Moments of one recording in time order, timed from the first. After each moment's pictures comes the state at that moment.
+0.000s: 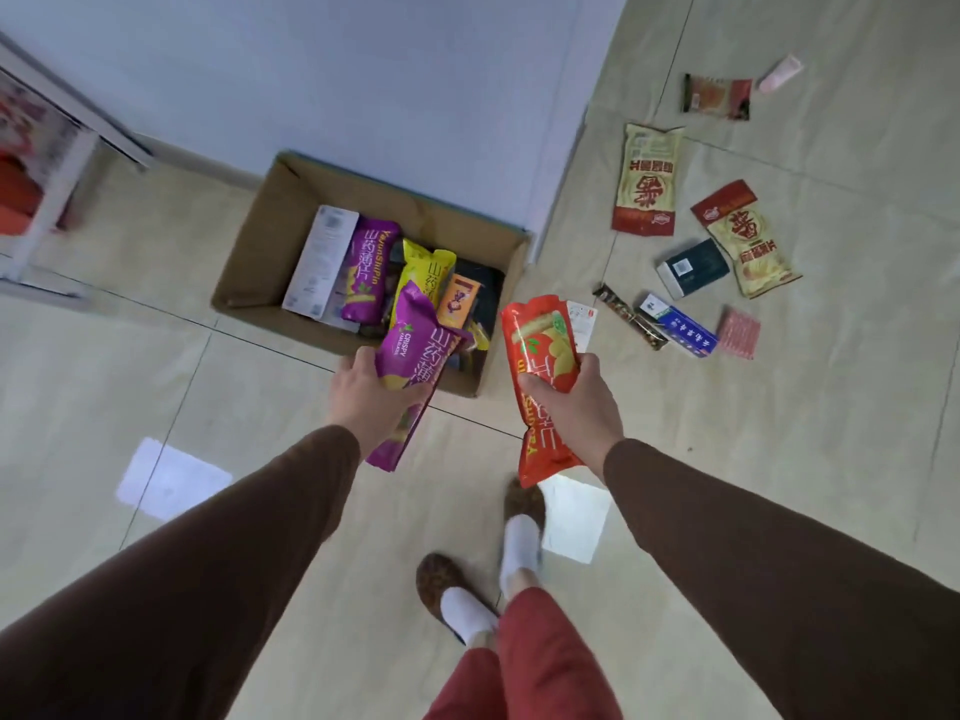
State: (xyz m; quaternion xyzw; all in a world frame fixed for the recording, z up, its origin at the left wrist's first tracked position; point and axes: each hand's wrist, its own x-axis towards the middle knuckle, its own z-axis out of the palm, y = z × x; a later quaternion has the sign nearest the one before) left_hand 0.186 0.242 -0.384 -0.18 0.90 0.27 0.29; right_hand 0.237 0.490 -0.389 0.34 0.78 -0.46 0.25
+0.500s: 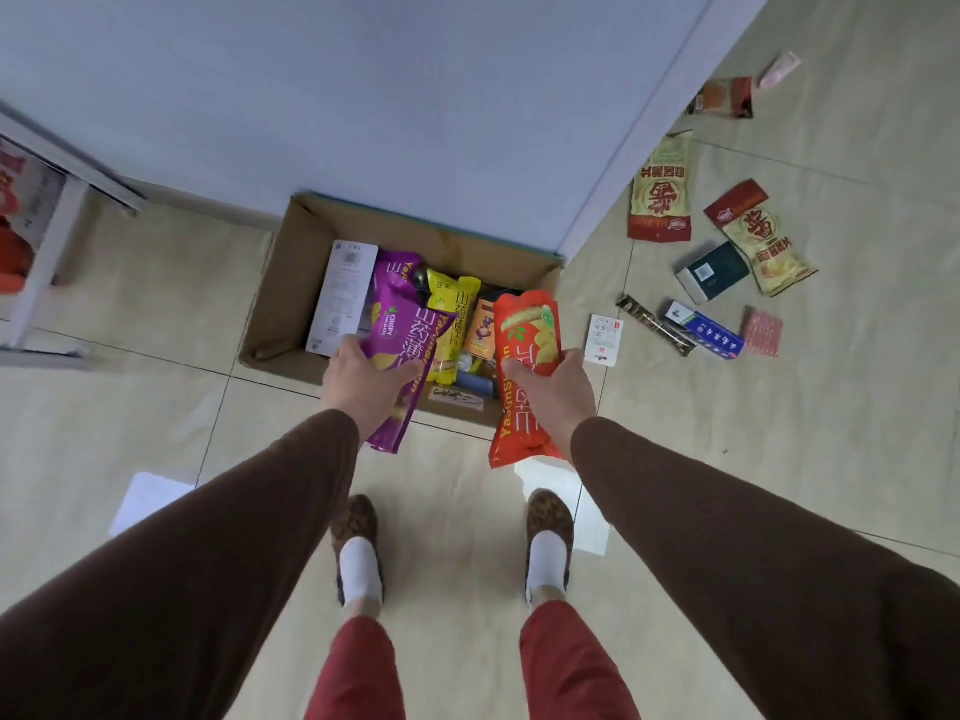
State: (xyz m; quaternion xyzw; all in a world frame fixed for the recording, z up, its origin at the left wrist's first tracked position) left_hand 0.083 0.168 -0.395 -0.20 0.88 0.33 0.28; right_hand 0.150 0.388 -0.400 0.44 0.73 -0.47 0.23
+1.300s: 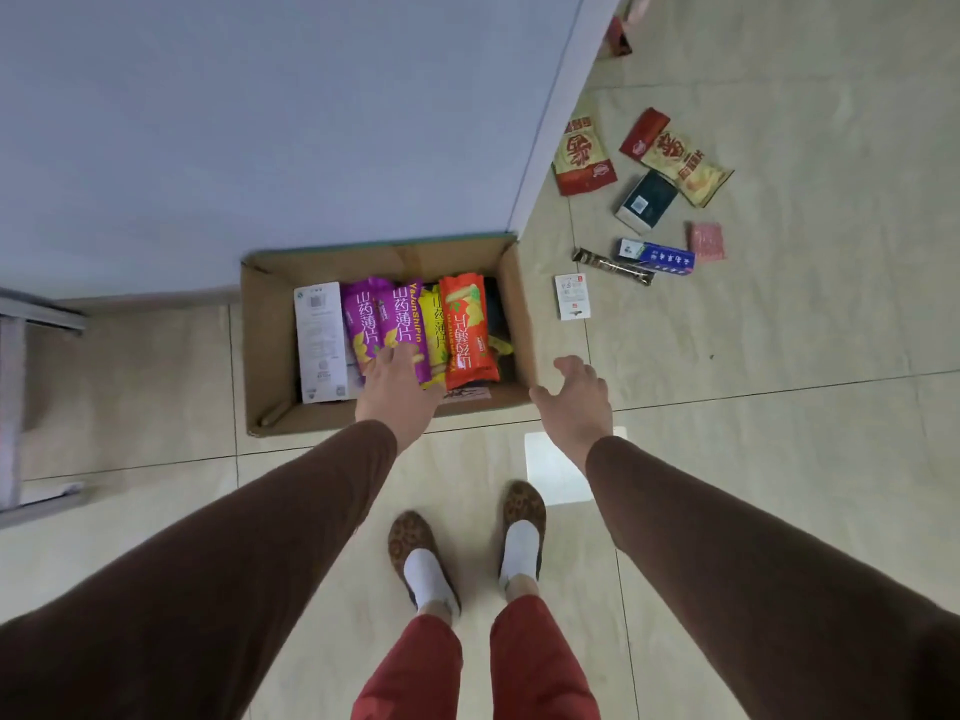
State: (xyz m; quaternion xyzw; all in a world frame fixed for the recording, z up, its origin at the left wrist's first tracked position) left_hand 0.068 0.172 -0.375 0.13 0.90 0.20 0.36; right_hand 0.204 0.341 -0.372 0.49 0.78 -0.35 0.16
